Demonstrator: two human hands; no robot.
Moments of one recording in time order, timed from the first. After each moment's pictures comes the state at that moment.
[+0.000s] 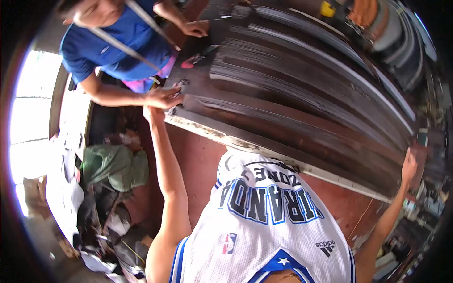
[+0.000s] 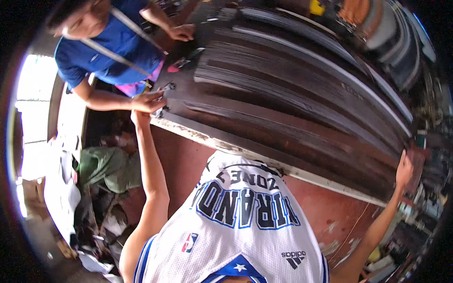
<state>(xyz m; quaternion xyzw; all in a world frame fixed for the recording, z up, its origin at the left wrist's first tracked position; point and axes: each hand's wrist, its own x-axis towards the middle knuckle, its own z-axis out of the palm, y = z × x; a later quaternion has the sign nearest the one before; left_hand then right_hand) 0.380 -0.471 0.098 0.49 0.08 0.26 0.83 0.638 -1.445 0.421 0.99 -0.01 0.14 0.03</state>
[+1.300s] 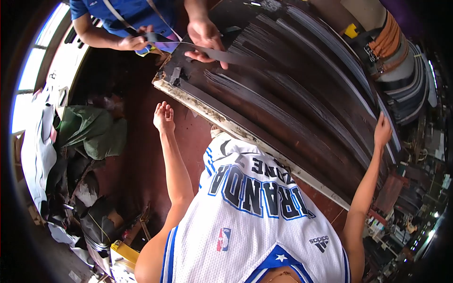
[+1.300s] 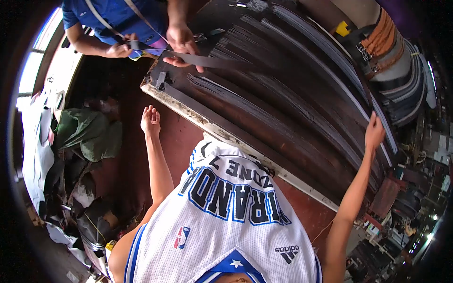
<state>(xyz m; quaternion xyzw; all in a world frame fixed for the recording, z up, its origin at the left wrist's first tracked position) 0.290 -0.634 0.099 0.17 0.53 0.42 0.72 0.758 -1.231 0.365 0.96 0.16 0.24 -0.02</state>
